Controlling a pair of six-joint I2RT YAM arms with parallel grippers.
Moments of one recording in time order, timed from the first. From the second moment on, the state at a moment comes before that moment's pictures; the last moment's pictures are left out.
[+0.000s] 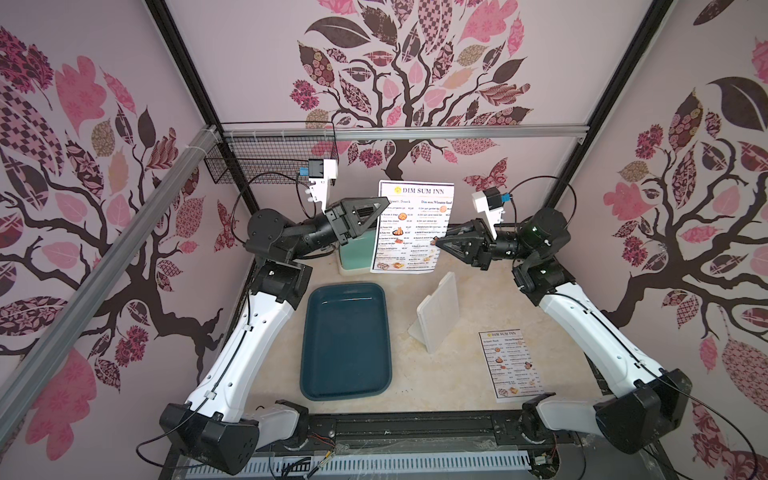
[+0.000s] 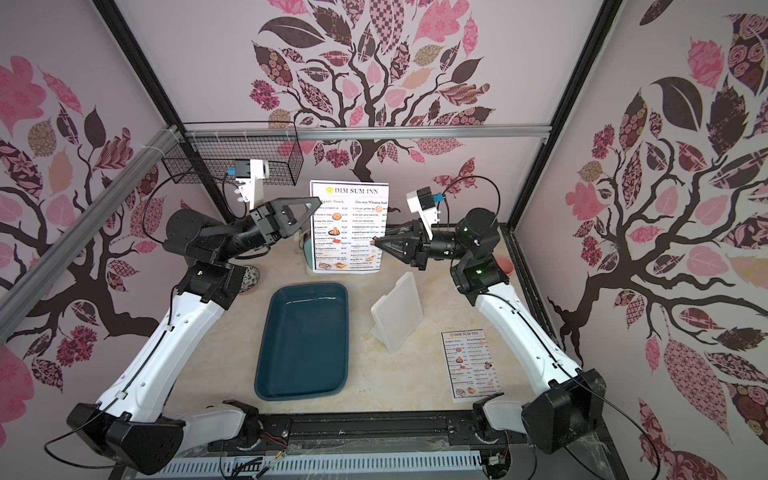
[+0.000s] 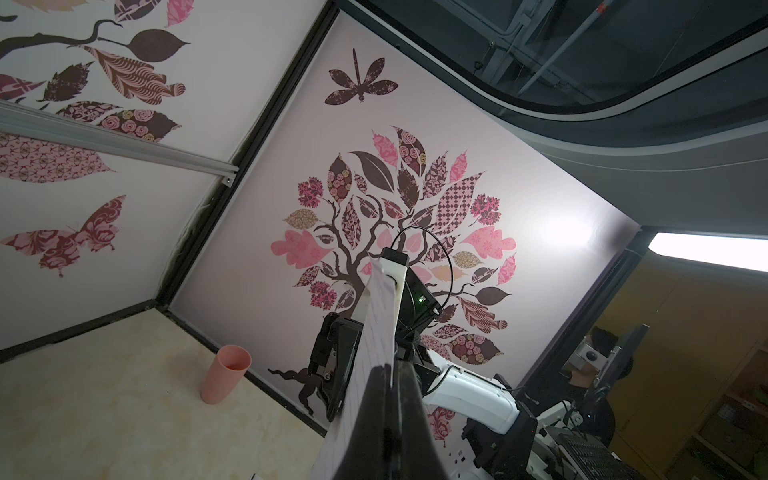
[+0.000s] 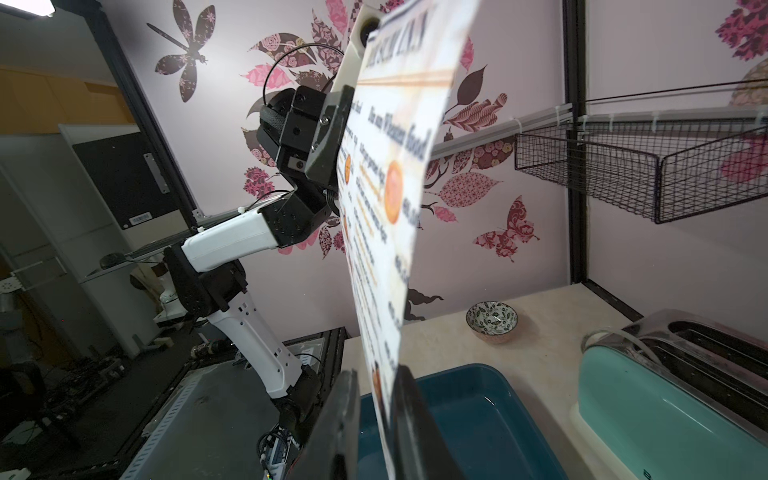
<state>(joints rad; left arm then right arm) -0.32 1.26 1.42 0.40 0.91 -1.04 0.34 1.31 1.28 0.36 -1.18 0.53</state>
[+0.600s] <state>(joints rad) -0.30 1.17 1.58 -0.28 0.68 -0.36 0.35 1.22 1.36 -0.10 -0.95 0.08</state>
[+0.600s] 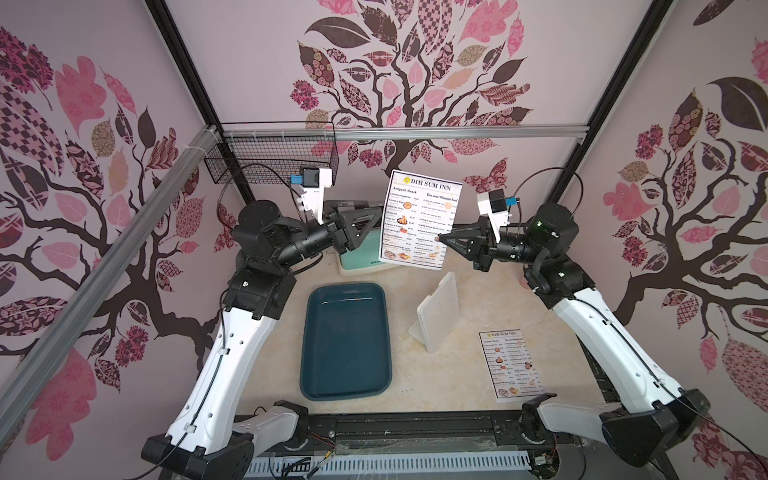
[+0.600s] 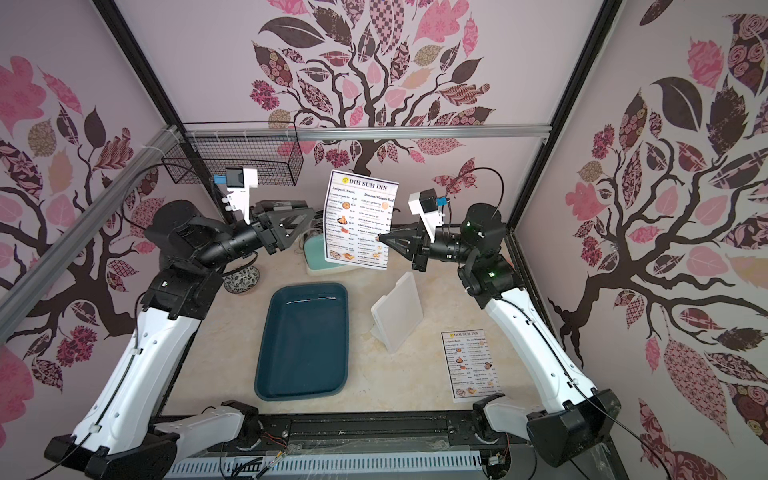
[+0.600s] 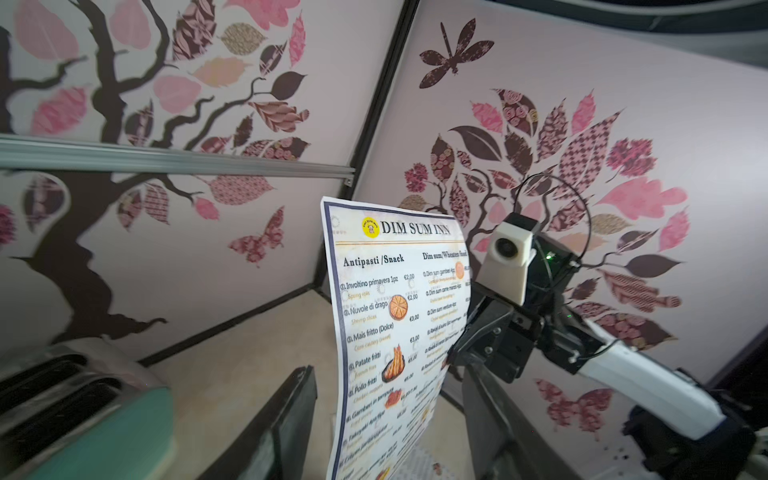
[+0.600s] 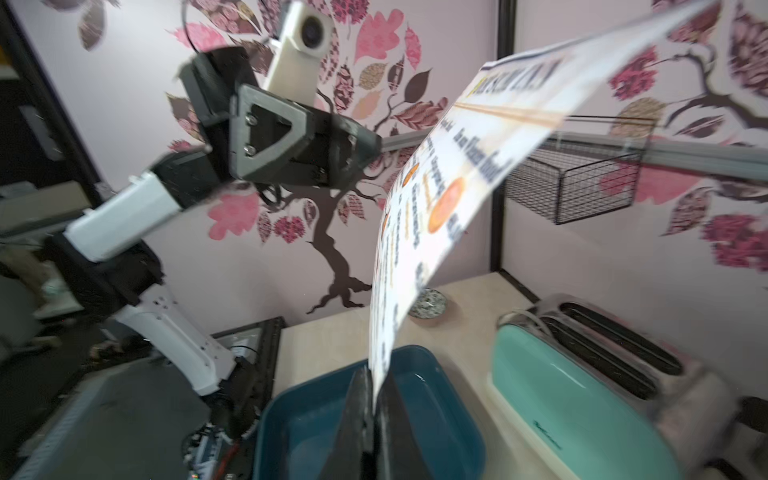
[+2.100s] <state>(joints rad) -0.42 1.30 1.86 -1.11 0.86 0.29 0.52 1.29 1.74 -1.03 -0.72 -0.74</state>
